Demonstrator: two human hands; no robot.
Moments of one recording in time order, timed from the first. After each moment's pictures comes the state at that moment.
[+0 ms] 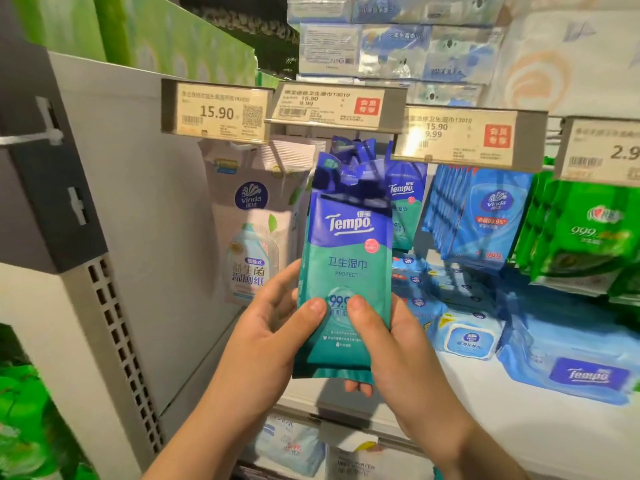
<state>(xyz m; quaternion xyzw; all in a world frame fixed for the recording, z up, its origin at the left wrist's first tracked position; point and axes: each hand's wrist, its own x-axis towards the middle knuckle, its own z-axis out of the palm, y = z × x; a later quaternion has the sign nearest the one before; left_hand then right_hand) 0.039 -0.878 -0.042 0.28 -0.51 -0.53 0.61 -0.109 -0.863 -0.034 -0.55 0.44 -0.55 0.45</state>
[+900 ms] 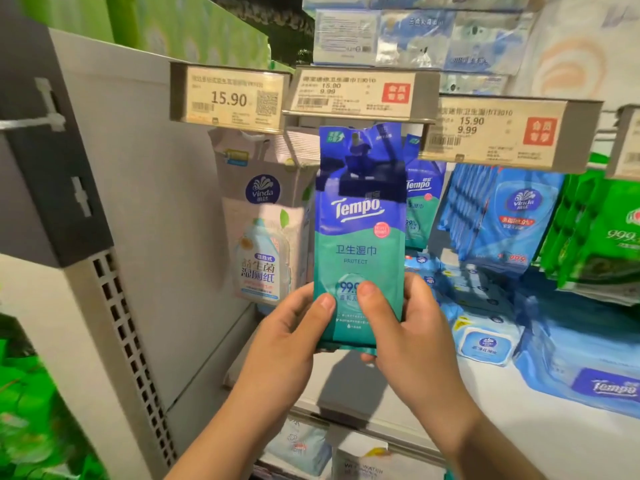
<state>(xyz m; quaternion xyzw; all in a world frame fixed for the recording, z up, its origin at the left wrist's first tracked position) 0.032 -0.901 -0.065 0.34 -0.51 -0.52 0.59 -0.108 -0.888 -0.033 -0.56 0.50 -0.59 0.30</state>
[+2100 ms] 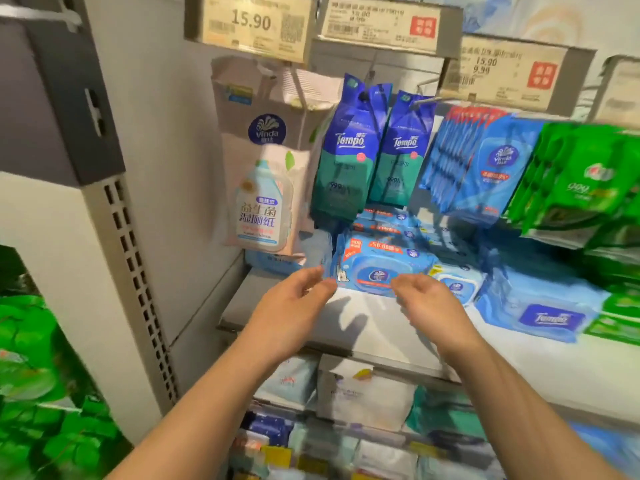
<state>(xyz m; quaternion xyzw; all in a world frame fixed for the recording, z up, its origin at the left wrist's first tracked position) 0.046 -0.887 -0.086 0.55 -0.58 -0.45 0.40 -0.176 -0.904 -0.096 -0.51 0.70 -0.39 0.30</state>
